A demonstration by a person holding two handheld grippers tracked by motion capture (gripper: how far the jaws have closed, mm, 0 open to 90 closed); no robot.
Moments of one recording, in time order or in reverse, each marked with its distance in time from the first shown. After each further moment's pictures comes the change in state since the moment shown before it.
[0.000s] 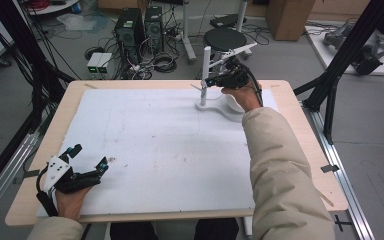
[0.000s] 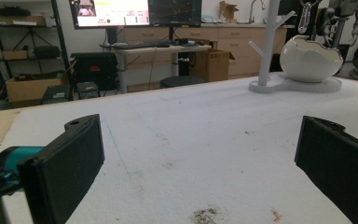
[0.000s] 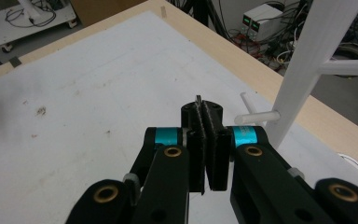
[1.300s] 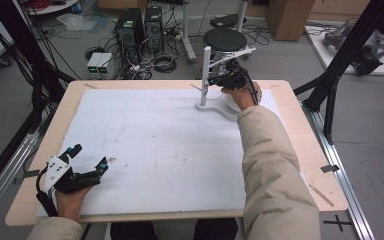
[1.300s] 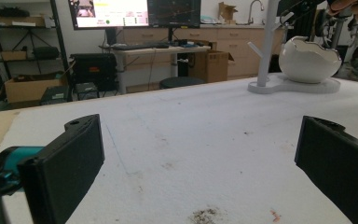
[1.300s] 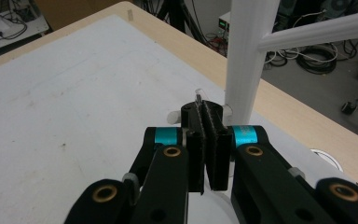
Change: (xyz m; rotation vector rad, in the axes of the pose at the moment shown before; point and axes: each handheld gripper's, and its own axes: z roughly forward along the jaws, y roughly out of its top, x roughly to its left) left arm 0.000 0.000 -0.001 -0.003 -0.004 -0.002; right arm -0.031 -0.016 0.025 -0.028 -0.081 0.041
